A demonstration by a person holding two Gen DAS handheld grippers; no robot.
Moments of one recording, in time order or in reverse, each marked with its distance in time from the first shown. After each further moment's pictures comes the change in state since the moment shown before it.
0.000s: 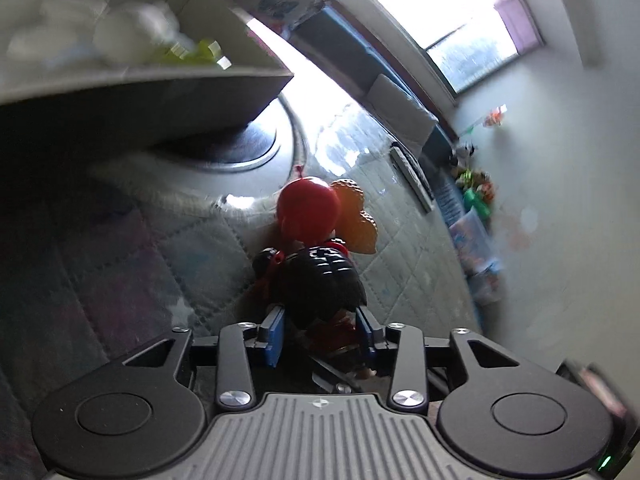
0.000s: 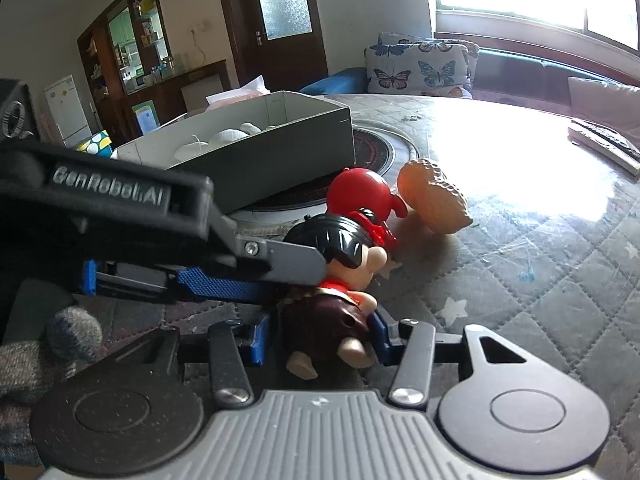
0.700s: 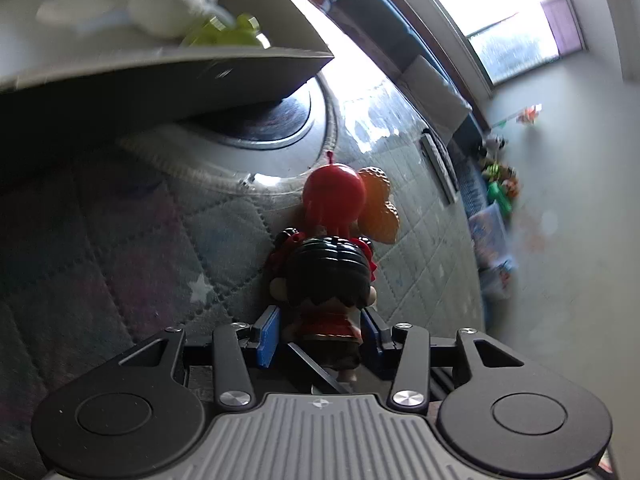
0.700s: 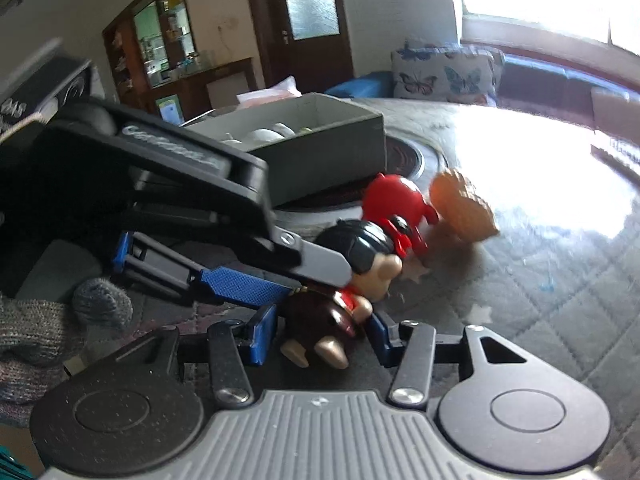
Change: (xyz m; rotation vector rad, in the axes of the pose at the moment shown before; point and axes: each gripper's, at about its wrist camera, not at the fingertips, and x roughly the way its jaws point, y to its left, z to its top) left arm -0.006 -0.006 0.013 -0.052 0.093 0.088; right arm -0.008 0.015 0.002 -0.071 -0.009 0.052
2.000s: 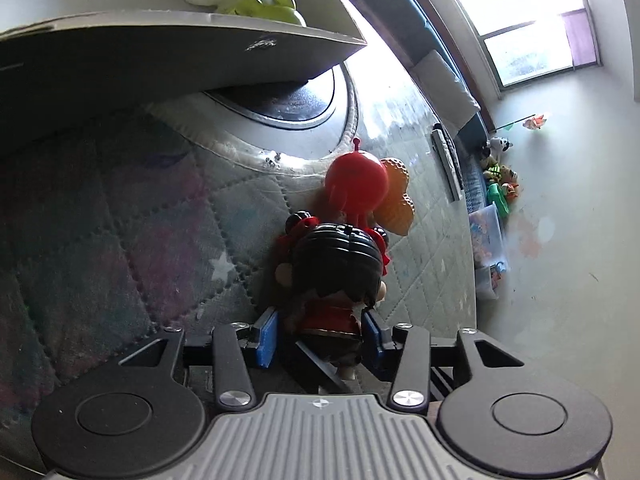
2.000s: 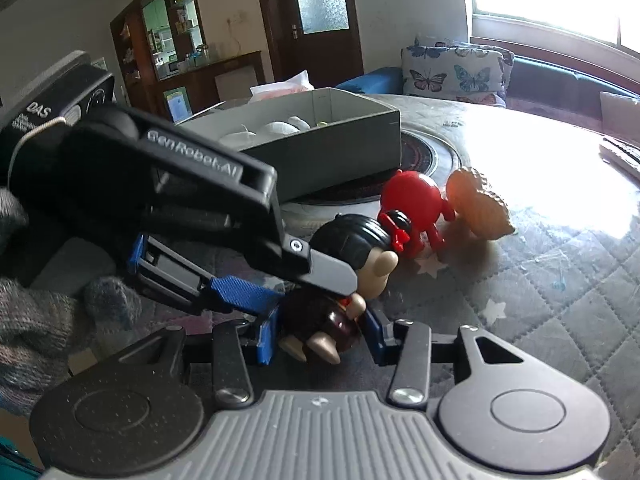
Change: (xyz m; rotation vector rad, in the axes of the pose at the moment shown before) left arm 0.002 0.022 -0.001 -0.109 0.057 -0.041; right arm -0.001 0.007 -0.001 -0.001 0.023 0.023
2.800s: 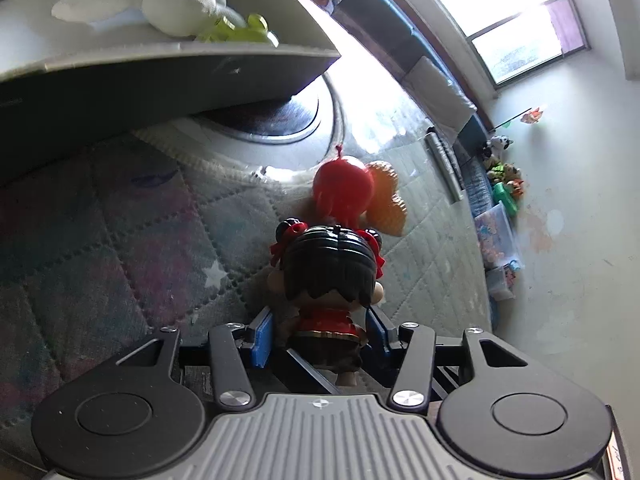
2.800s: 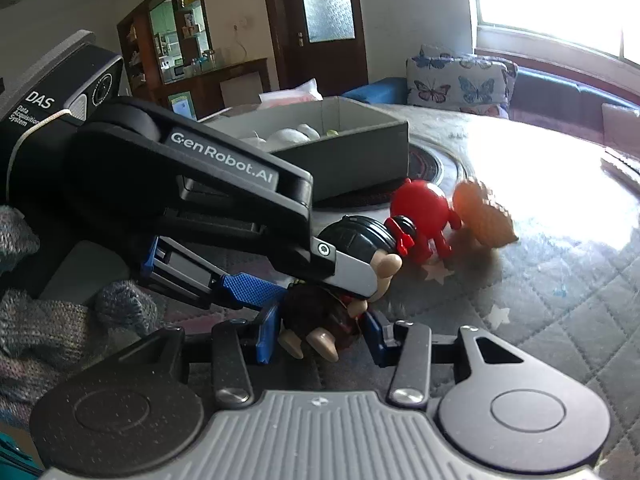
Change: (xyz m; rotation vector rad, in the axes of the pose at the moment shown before) left arm -0.010 -0.016 -0.011 0.086 -0.076 0.038; right arm -0.008 0.010 -0.001 -0.033 -0.034 0.001
